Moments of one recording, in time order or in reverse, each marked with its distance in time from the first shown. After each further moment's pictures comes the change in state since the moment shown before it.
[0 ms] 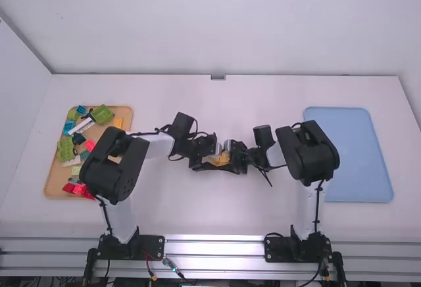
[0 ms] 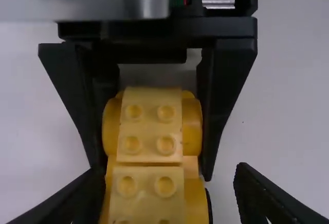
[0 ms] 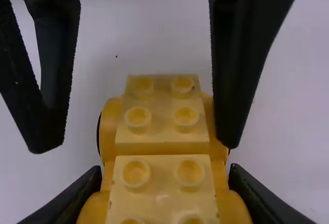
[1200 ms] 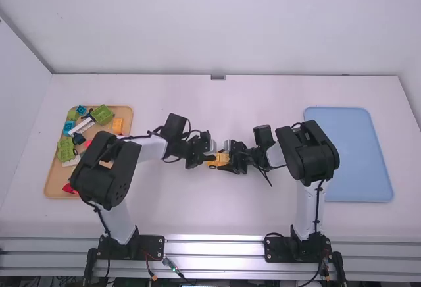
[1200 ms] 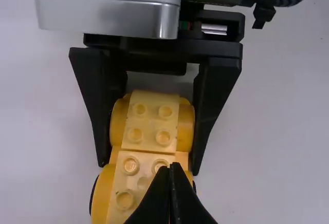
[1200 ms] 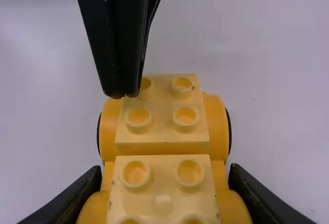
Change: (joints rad) left arm 0.041 -0.064 -0.077 0.073 0.072 -0.094; right arm 0.000 0.000 0.000 0.000 0.000 0.001
